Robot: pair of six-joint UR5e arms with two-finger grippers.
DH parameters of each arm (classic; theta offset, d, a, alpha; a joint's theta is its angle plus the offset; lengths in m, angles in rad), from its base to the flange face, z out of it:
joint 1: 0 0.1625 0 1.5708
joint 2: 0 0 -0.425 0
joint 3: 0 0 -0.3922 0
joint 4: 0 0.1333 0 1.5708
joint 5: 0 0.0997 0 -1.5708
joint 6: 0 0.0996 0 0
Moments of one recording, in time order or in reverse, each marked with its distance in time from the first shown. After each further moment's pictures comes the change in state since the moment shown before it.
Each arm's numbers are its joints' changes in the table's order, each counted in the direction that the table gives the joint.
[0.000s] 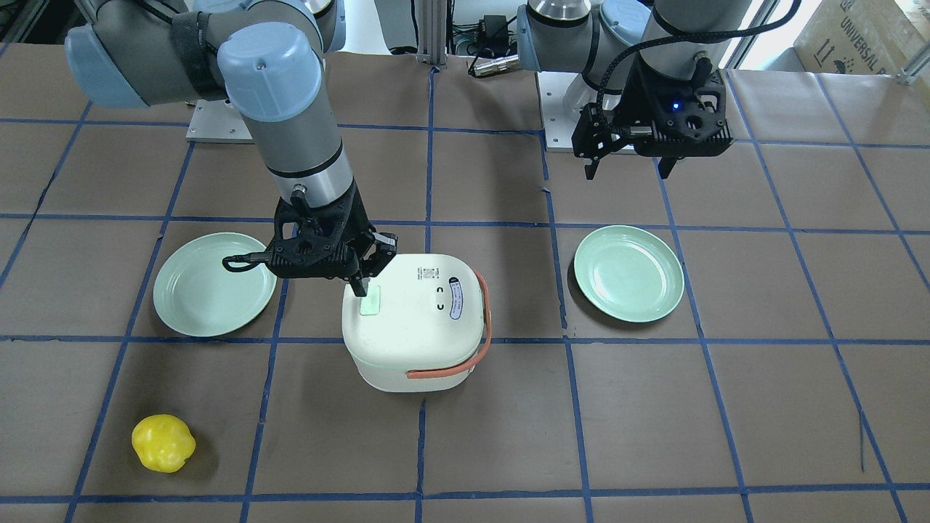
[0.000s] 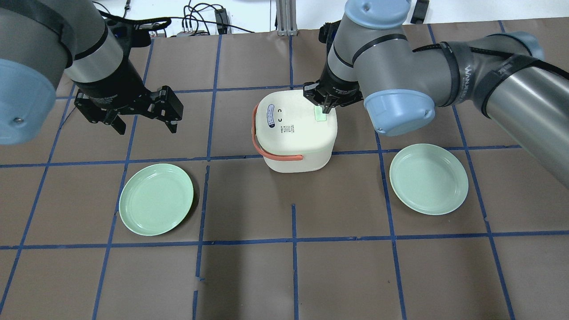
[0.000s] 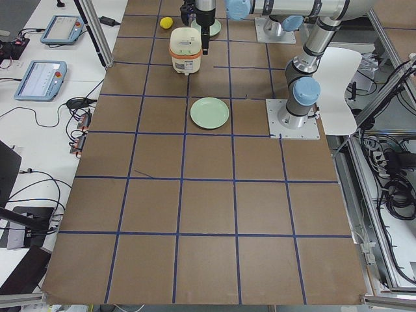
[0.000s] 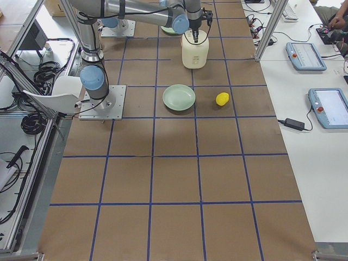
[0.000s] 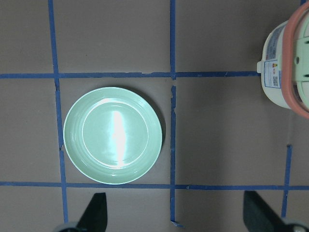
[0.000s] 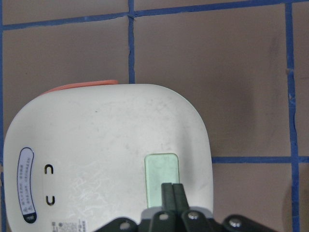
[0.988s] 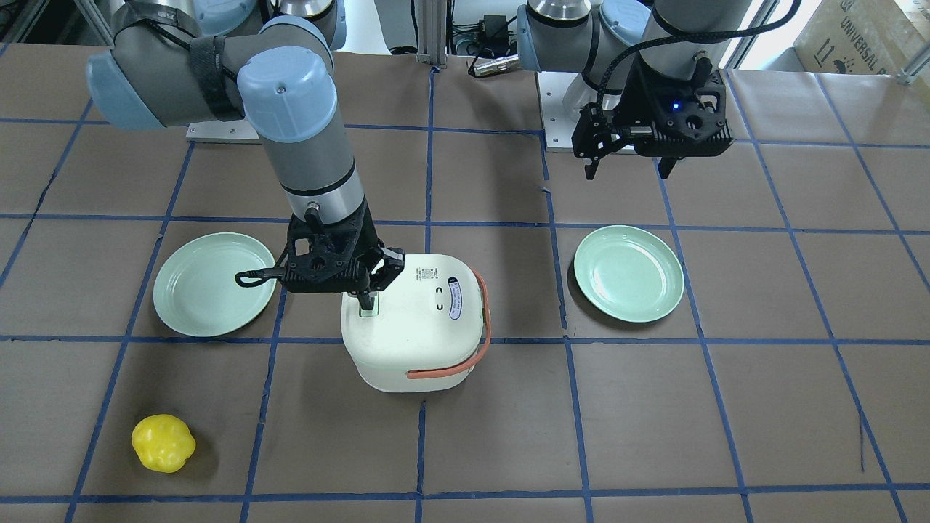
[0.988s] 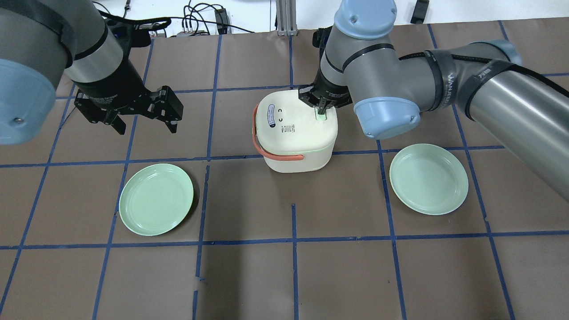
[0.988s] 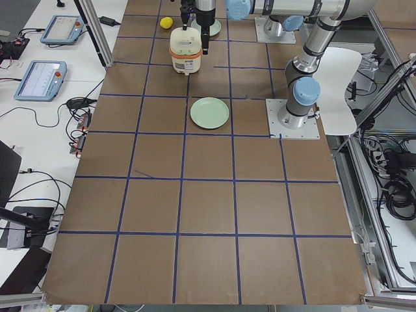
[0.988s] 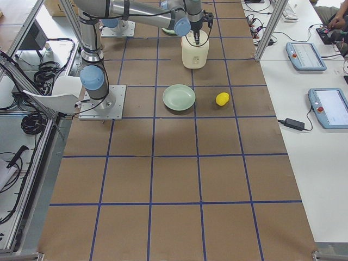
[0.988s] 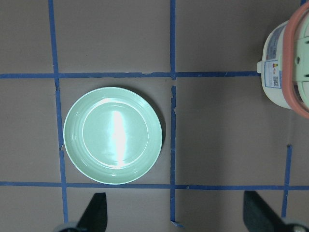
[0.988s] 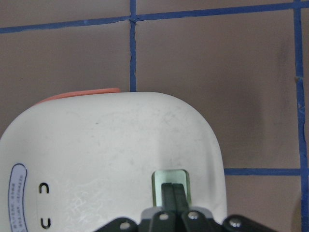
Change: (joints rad) left arm 0.000 0.000 0.000 0.000 0.000 0.000; right arm 0.013 0.040 0.002 -0.056 -0.016 0.007
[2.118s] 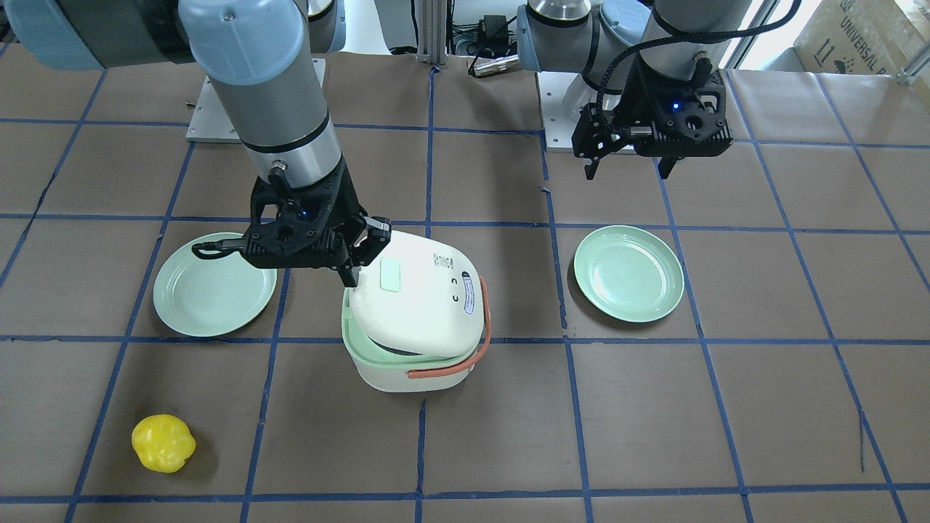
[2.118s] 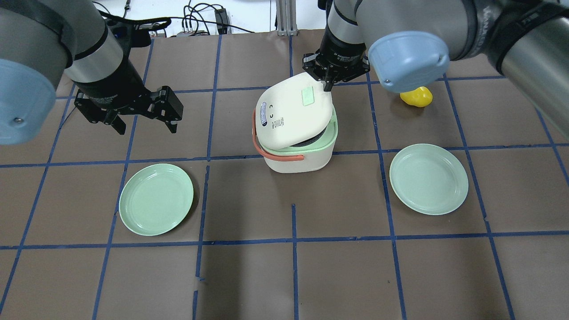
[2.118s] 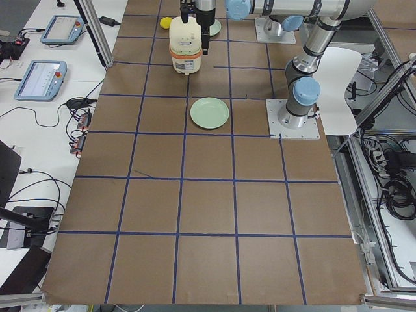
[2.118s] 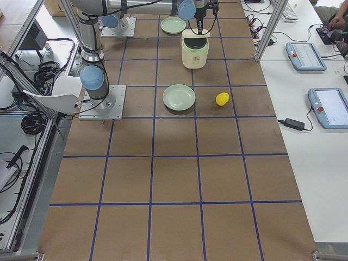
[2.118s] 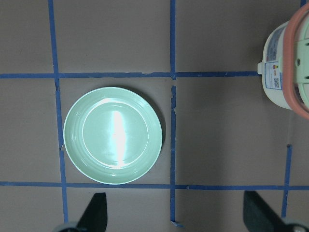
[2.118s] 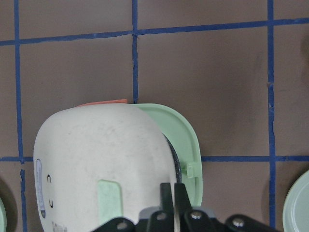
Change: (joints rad) left arm 0.000 0.000 0.000 0.000 0.000 0.000; right arm -0.038 -0.026 -0.221 0.301 0.014 -0.030
